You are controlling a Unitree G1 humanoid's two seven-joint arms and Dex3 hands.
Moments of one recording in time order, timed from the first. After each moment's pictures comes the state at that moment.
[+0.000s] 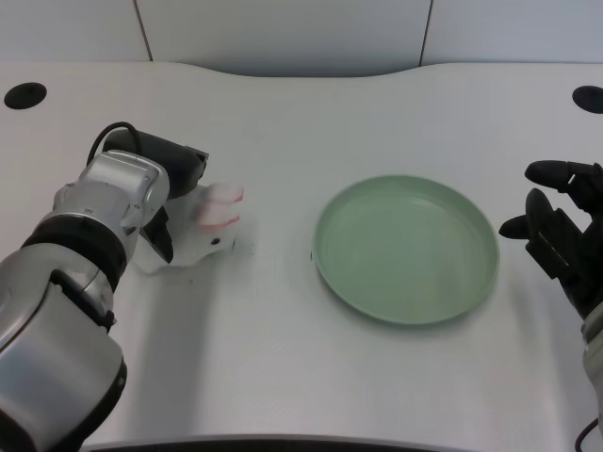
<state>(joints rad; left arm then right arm) -1.12 0.21 -0.75 1.35 0.90 -0.08 -0.14 -0.30 0.01 -0.22 0.28 0.22 0.07 0.04</state>
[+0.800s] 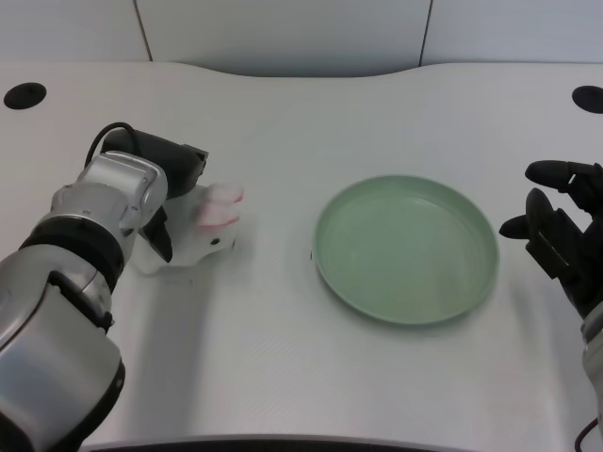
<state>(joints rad) -1.11 0.21 -0.73 1.35 0.88 -0.09 -0.10 -0.30 0.01 -0.22 0.28 0.22 0.07 0.03</state>
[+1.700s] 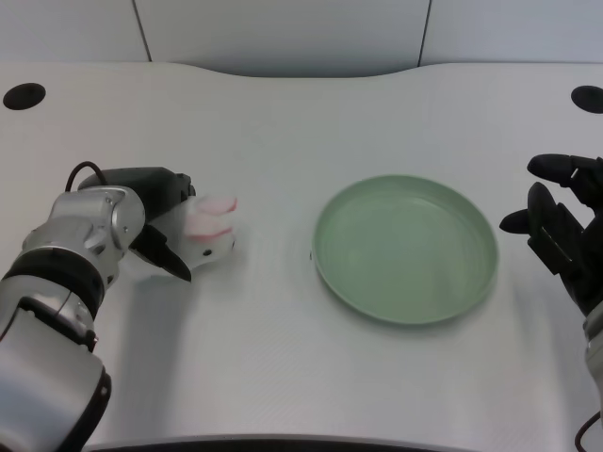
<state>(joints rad) -1.02 0.23 -0.55 1.35 0.69 -0.09 -0.15 -0.29 0.01 -0.22 0.24 0.24 0.10 0.04</state>
